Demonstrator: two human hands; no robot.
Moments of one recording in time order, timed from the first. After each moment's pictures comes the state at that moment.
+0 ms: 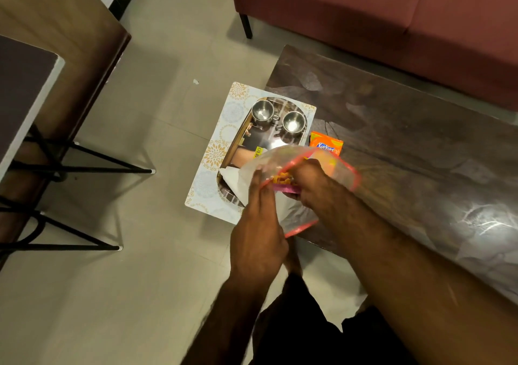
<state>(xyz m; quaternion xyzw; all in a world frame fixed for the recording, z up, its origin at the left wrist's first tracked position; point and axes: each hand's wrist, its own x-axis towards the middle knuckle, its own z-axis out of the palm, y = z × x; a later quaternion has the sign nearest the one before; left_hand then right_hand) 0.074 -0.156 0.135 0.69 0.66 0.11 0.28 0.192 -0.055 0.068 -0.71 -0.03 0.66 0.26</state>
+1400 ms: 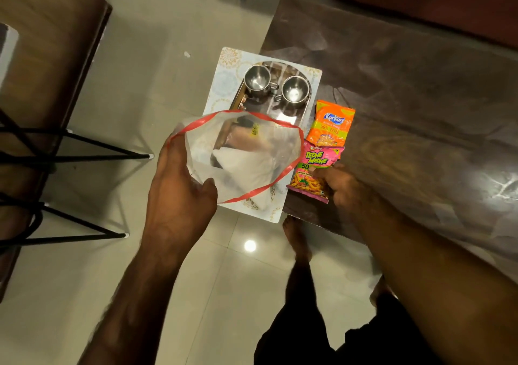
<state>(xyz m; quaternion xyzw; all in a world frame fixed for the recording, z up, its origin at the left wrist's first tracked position) -0.010 -0.100 0.125 0.63 0.71 0.16 0.28 0.256 -0.101 -0.080 -0.73 0.02 0.63 0.27</state>
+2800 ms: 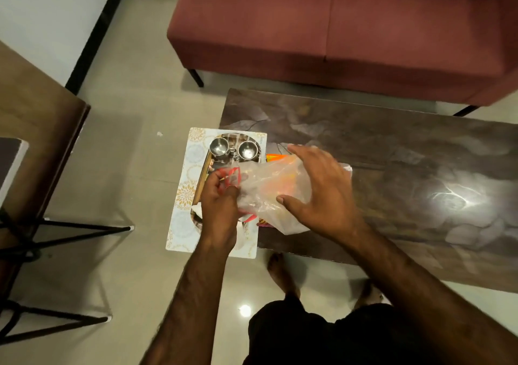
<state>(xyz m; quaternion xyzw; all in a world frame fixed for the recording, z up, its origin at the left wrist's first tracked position) 0.099 -0.090 0.167 0.32 0.61 0.38 0.62 0.281 -0.153 0.185 -0.74 -0.61 0.18 0.23</state>
